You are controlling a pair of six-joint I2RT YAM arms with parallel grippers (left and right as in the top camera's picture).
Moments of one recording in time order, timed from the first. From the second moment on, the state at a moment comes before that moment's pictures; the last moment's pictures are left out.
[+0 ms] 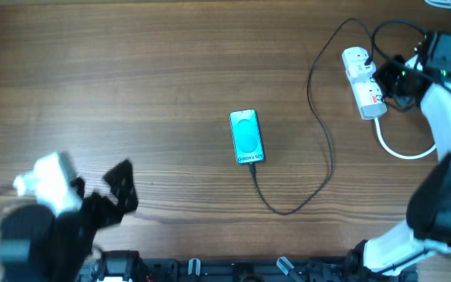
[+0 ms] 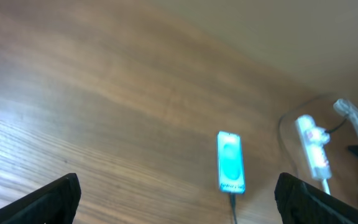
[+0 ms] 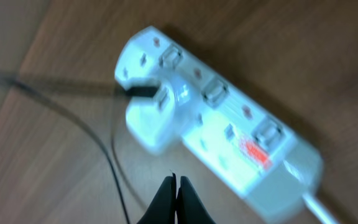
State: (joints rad) left arm -0.01 0.53 1.14 -1.17 0.07 -0.46; right arm -0.27 1.83 1.35 -0.54 -0.21 0.60
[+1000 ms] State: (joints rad) left arm -0.01 0.33 1.13 -1.40 -0.08 -0.45; right arm -0.24 2.15 1.59 -0.60 -0.01 0.51
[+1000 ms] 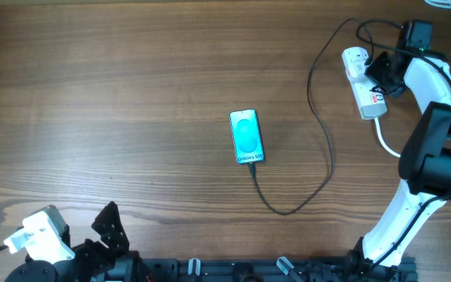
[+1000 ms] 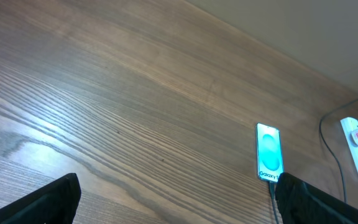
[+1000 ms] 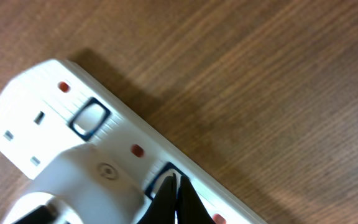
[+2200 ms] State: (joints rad) left arm -0.01 0.33 1.13 -1.40 -0.08 -0.45; right arm -0.25 2.13 1.63 -0.64 -0.03 0.48
